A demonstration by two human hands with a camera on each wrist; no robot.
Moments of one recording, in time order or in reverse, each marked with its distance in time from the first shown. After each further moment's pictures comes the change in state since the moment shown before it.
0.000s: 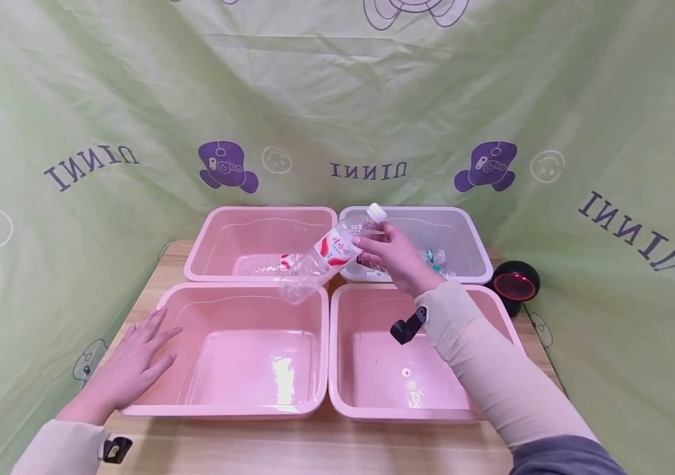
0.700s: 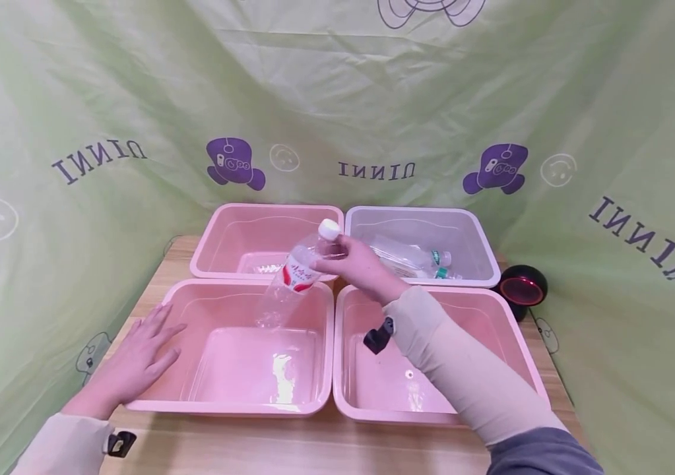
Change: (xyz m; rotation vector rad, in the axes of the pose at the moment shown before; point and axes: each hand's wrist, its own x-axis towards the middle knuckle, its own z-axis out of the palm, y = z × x) left_hand 0.000 -0.003 -0.001 -0.013 -0.004 -0.003; right_hand 0.003 0.007 0.066 -0.381 -0.141 -0.038
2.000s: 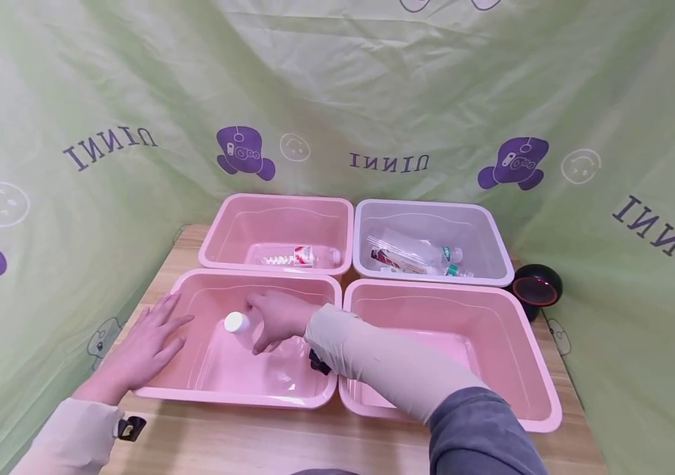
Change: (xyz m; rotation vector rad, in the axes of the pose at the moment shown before) left_hand 0.004 0.003 -0.003 -0.012 -0.044 -0.053; right_hand 0.027 0.028 0.133 -0.775 -0.526 -0.297
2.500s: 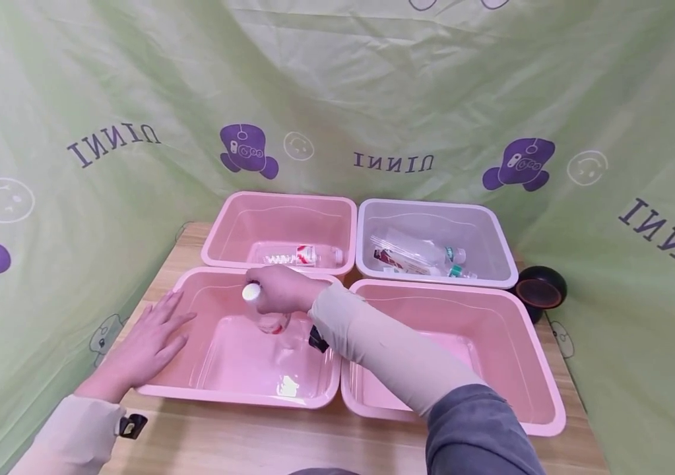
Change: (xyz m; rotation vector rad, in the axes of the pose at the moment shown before) left_hand 0.000 0.000 -0.001 0.018 0.000 0.015; right_hand 0.008 -0.003 -0.043 0.028 0.090 -0.082
